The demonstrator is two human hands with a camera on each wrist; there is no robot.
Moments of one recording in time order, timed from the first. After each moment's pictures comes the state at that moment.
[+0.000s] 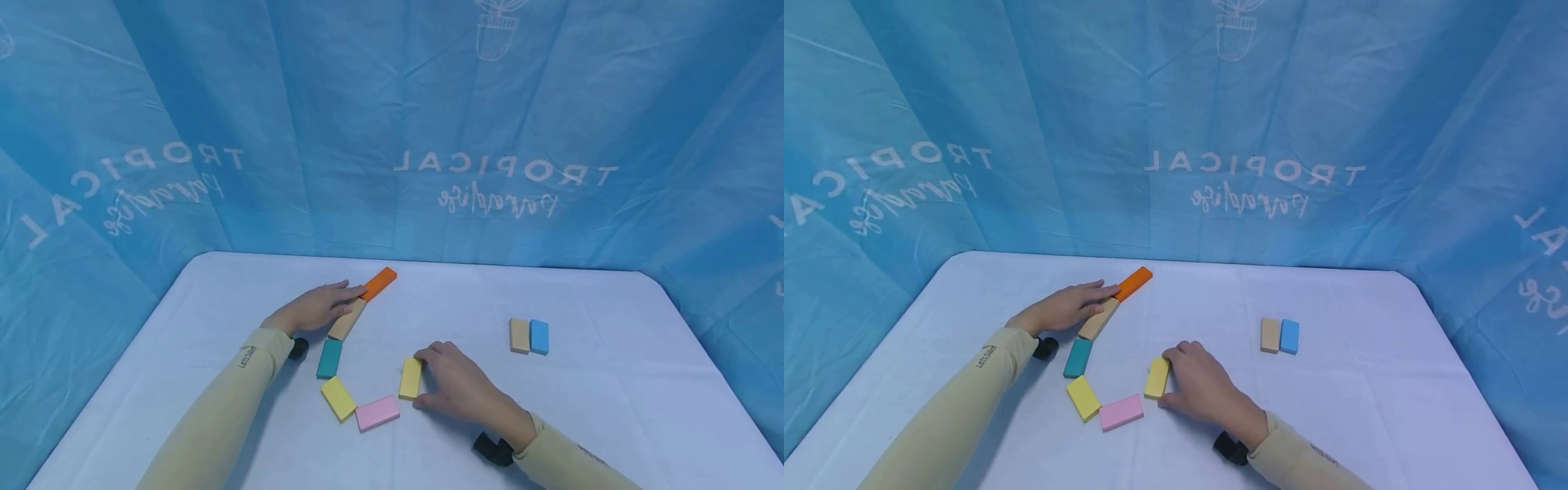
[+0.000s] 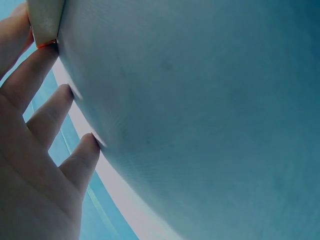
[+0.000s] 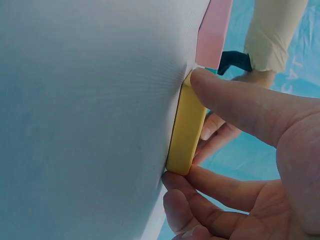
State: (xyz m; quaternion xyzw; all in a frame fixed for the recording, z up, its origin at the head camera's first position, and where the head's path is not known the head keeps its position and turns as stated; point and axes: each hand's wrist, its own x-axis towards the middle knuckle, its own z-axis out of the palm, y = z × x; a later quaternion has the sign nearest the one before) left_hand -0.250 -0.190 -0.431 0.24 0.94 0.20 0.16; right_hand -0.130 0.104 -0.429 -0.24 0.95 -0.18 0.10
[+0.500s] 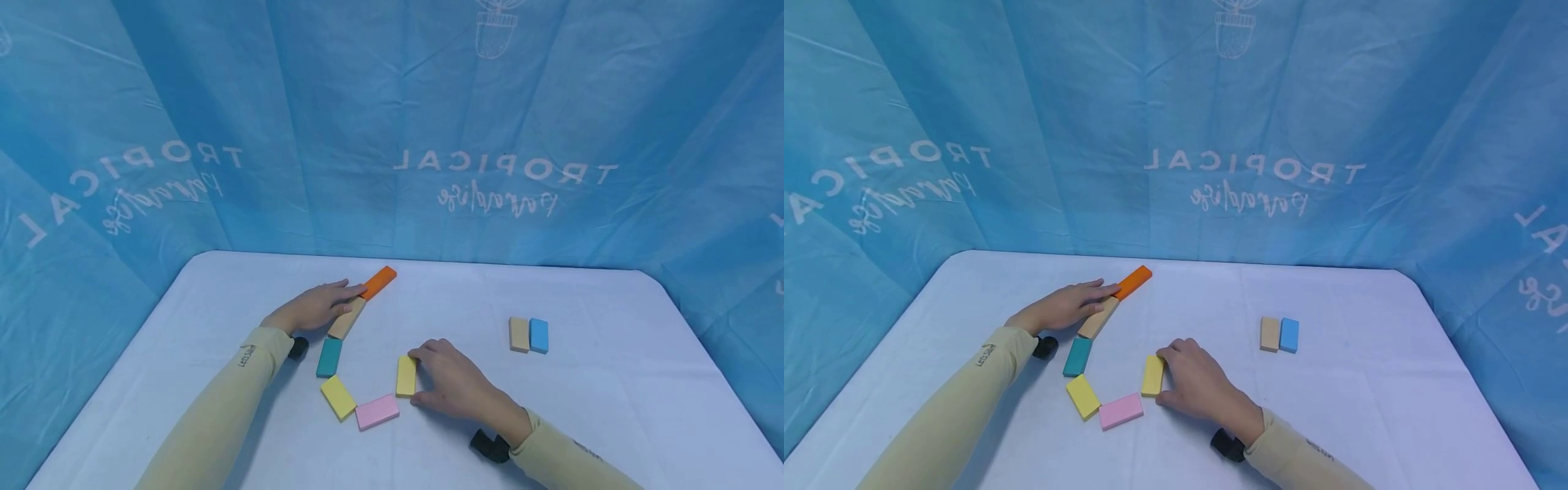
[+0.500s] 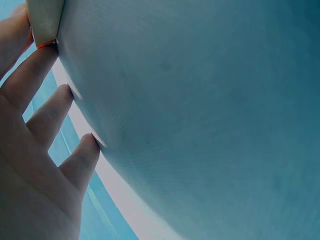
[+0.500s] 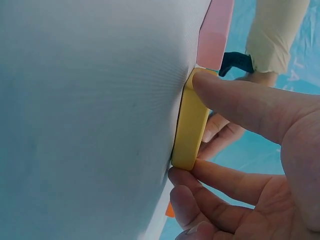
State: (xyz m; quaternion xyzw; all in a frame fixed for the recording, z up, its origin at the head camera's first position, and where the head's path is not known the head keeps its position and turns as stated) left_hand -0.250 -0.189 -0.431 0.23 0.94 0.20 0.16; right_hand -0.134 0.098 -0.428 -0.25 0.95 -0.16 0.10
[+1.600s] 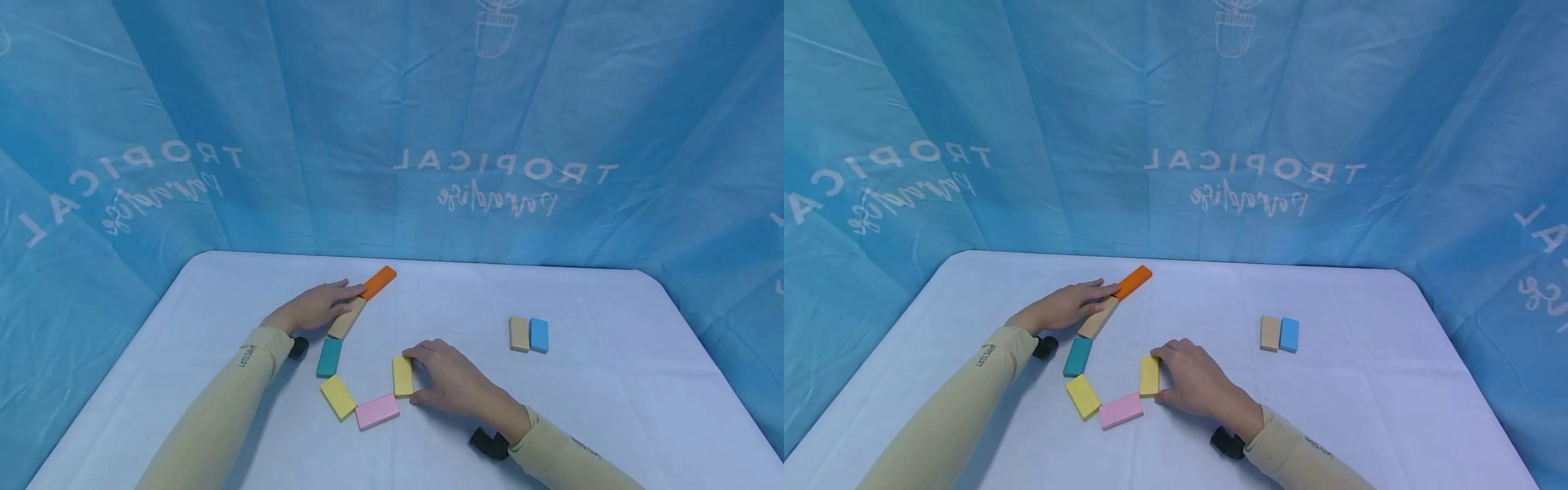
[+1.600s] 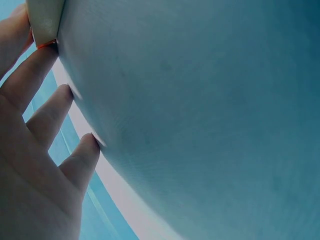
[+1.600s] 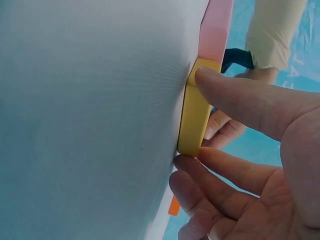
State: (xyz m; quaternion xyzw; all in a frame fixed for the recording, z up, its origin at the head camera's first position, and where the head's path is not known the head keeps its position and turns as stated) left_hand -0.251 -0.189 -0.432 0.23 0.94 0.20 0.16; right_hand -0.137 0.098 -0.429 -0.27 0.94 -0.19 0.12
